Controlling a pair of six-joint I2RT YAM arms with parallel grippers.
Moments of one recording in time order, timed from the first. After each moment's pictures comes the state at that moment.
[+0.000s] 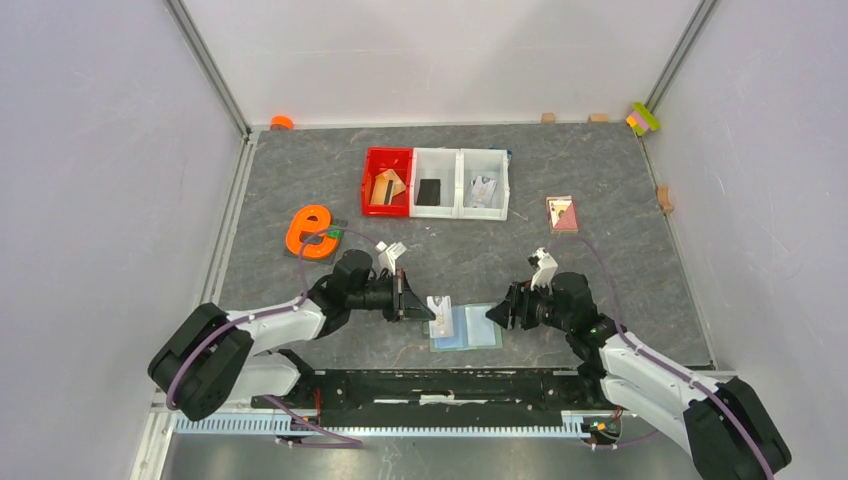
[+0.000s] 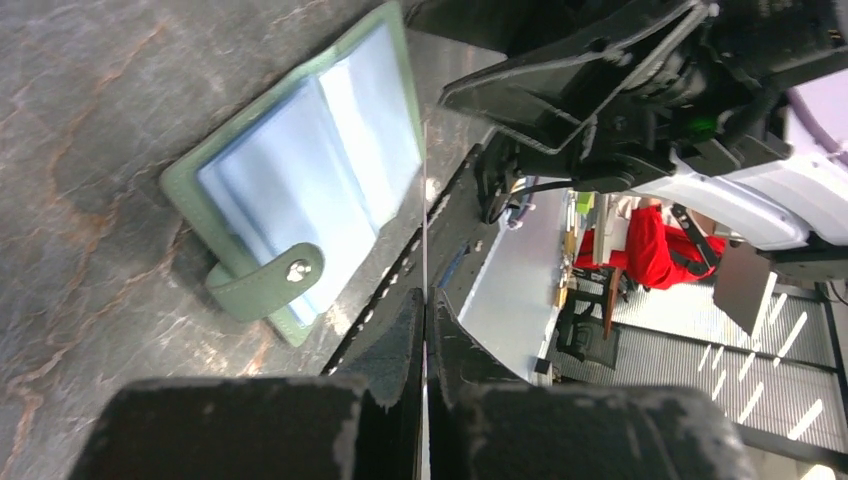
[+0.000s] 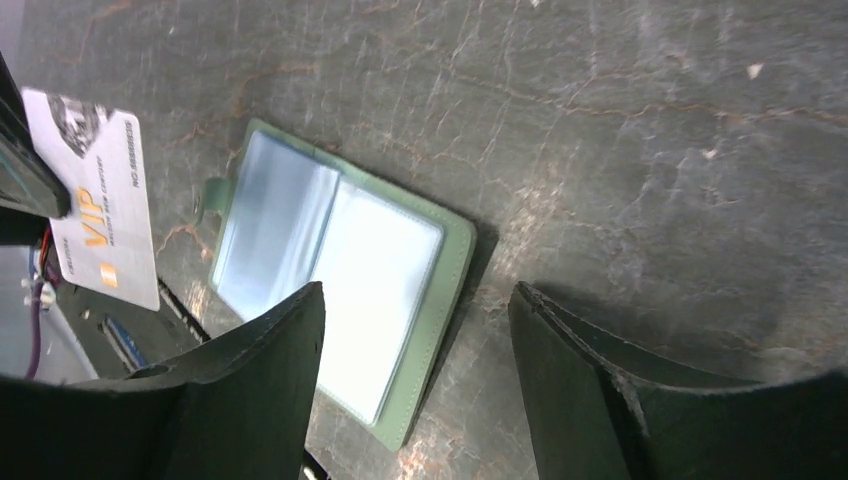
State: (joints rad) left arm -0.66 1.25 0.33 0.38 0.67 -0.92; right arm 0.50 0.85 0.10 0.19 -0.33 0.50
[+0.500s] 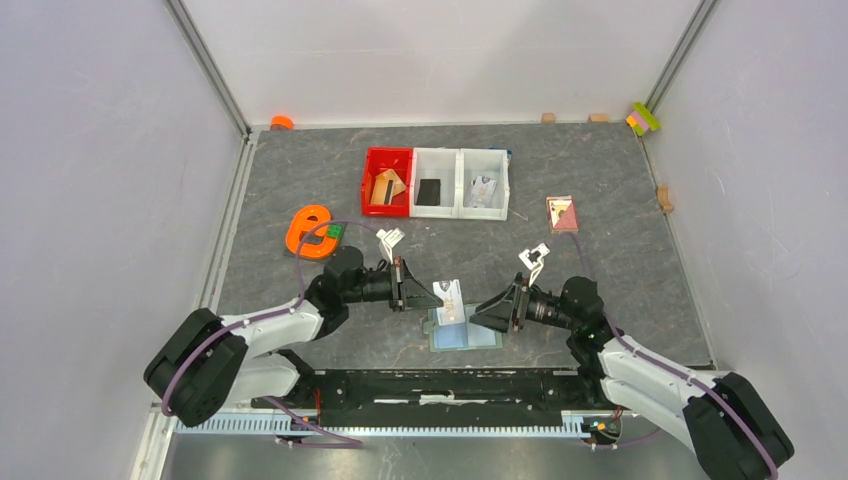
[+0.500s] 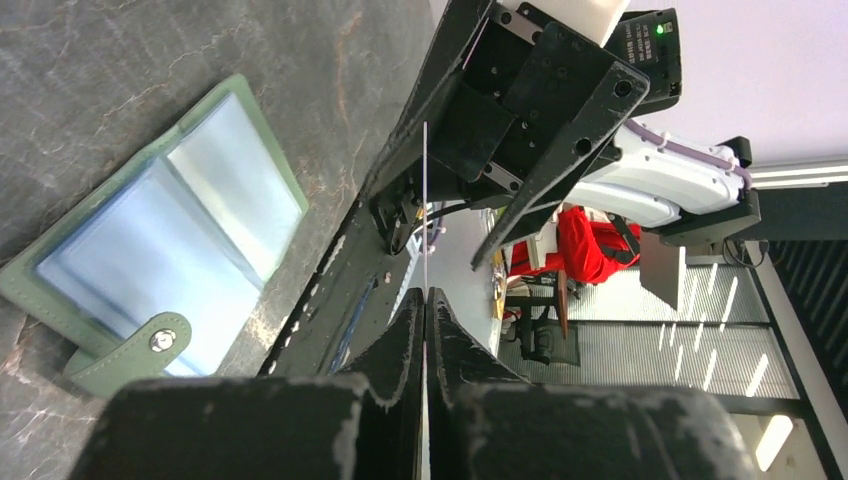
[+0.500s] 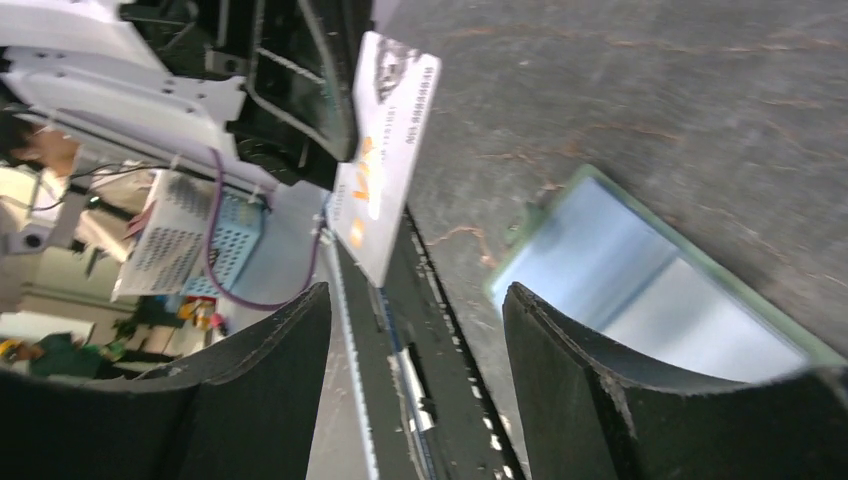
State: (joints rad) left arm -0.66 1.21 0.33 0.63 0.73 -1.07; right arm 0.54 0.84 0.05 0.63 -0.71 0.78
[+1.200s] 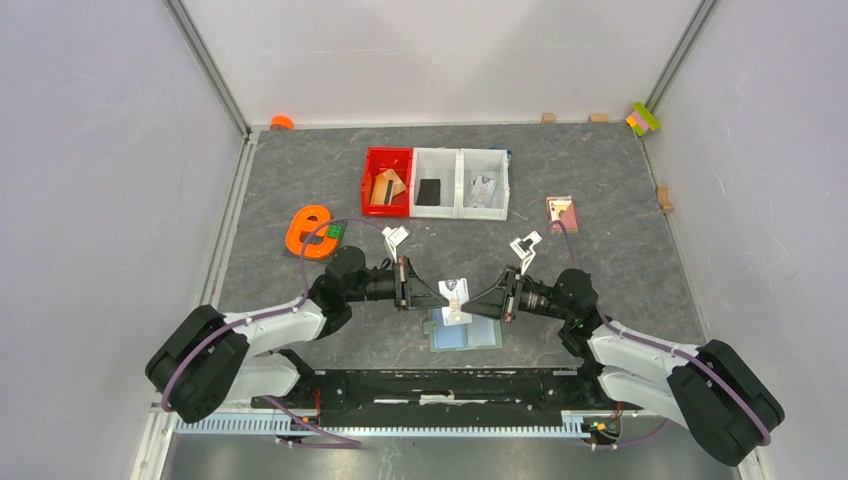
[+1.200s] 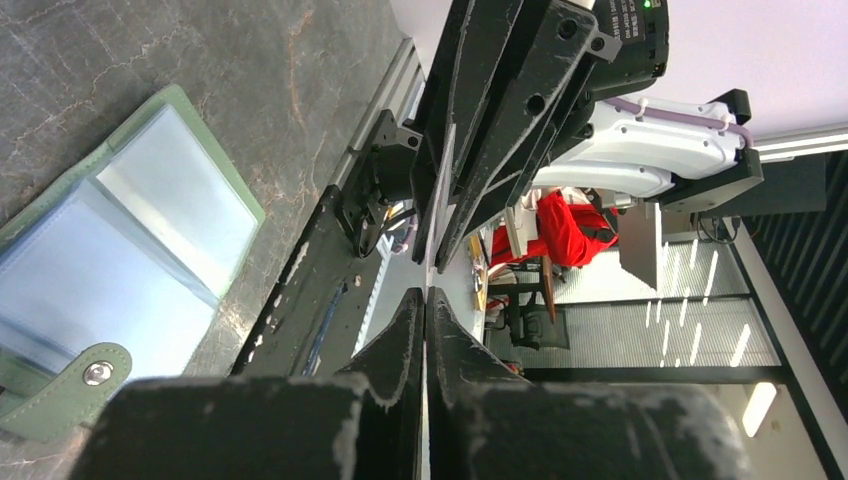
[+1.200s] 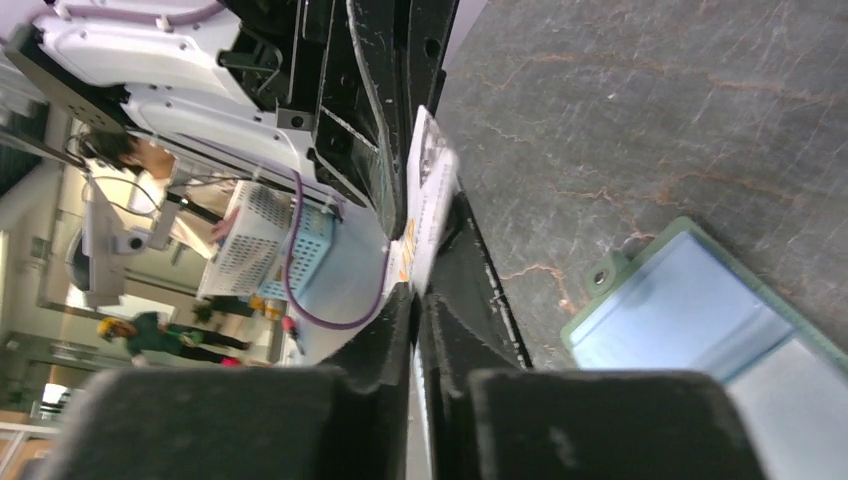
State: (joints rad) left arm -0.69 1.22 0.35 0.72 0.75 -1.12; right arm 0.60 1.02 0.12 0.90 -0.75 0.97
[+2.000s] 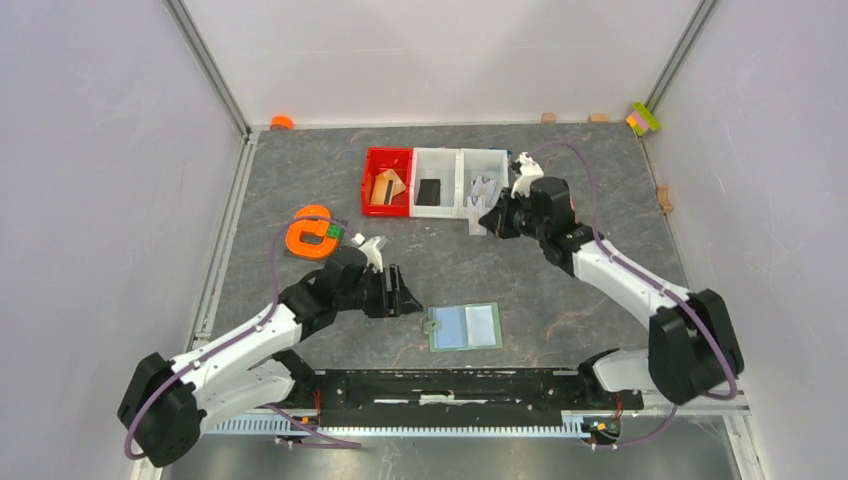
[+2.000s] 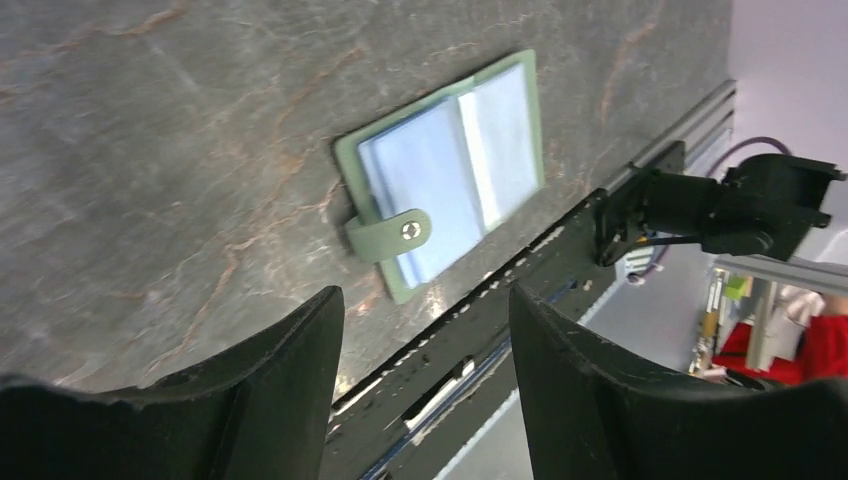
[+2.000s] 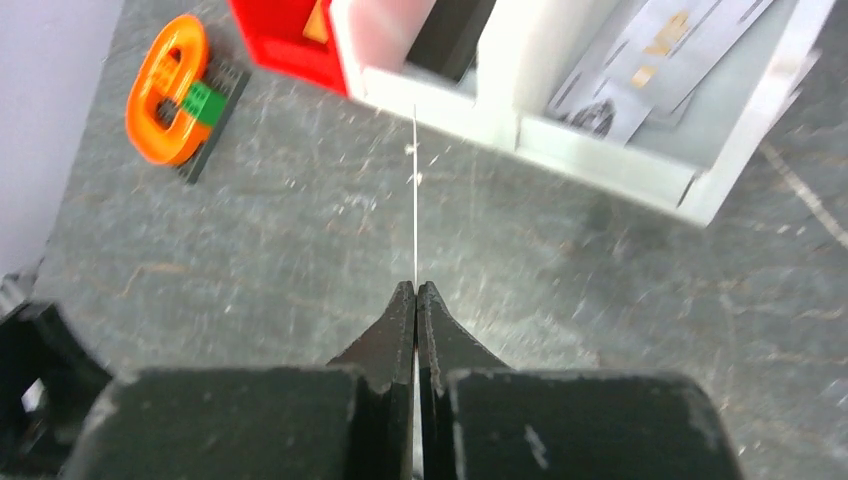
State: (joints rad) left arm -0.70 0.97 0.49 -0.21 0.33 -0.76; right arm 0.42 1.31 0.78 0.06 -0.27 0.42
